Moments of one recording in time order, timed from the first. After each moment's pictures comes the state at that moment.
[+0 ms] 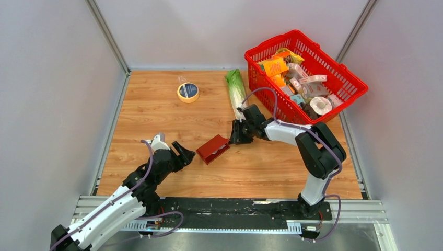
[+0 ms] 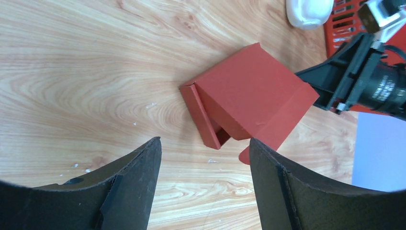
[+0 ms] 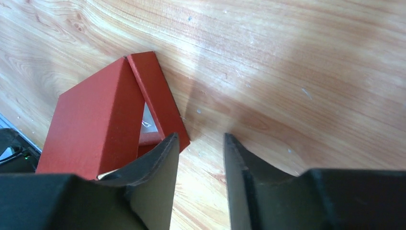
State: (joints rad) left arm -0.68 0.49 0.26 -0.32 -0.26 -1.04; right arm 0.59 1.80 1.00 -0.12 -0.32 0.54
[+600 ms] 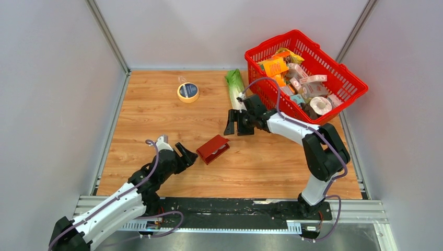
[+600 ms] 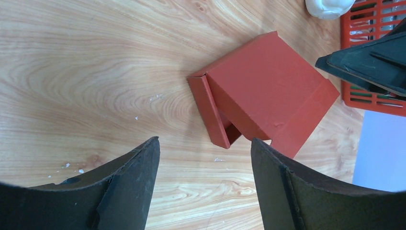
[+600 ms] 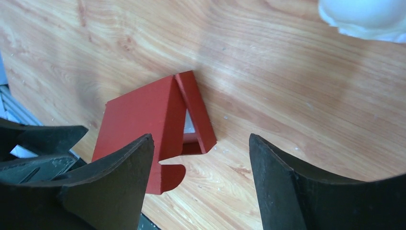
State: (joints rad) left arm -0.68 0.57 0.22 -0.25 -0.24 -1.07; right arm 0.57 1.74 1.14 -0.28 -0.31 0.53
